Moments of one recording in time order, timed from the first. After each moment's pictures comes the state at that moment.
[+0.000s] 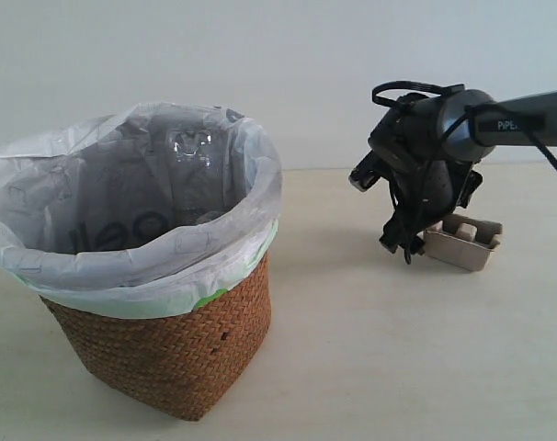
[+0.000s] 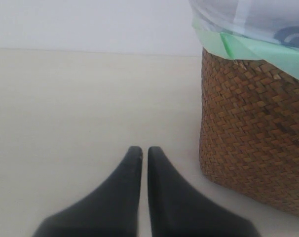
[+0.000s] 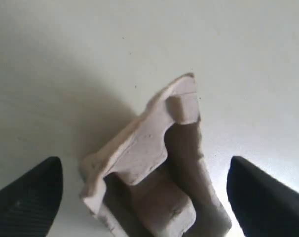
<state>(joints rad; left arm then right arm) 0.07 0.00 0.00 -0.29 0.36 0.26 0.39 2.28 -1.73 -0.66 0.93 0.10</state>
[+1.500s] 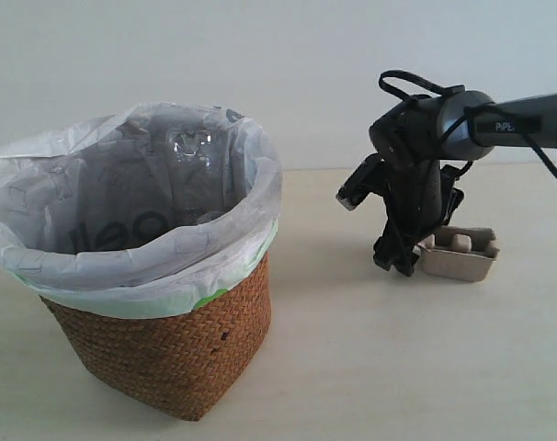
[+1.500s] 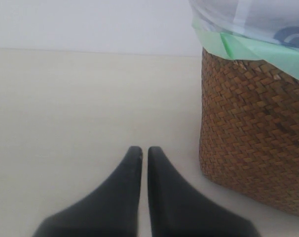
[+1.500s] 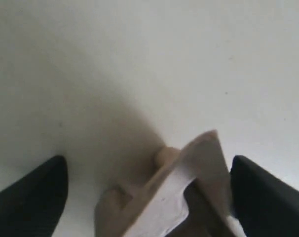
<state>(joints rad) 0.07 0.00 0.00 -0.29 0.36 0.26 0.38 2.32 -1.76 -0.39 0.97 -0.24</state>
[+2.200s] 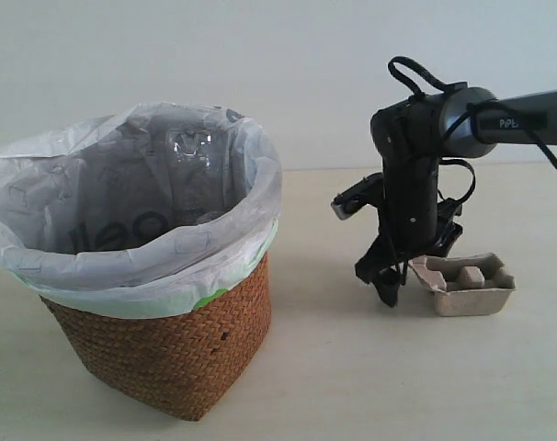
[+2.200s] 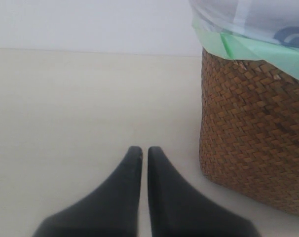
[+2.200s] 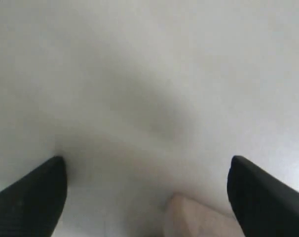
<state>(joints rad) 0.07 0.00 0.00 -0.29 0.36 0.26 0.38 2.30 -1.75 -0.16 1.09 -0.20</state>
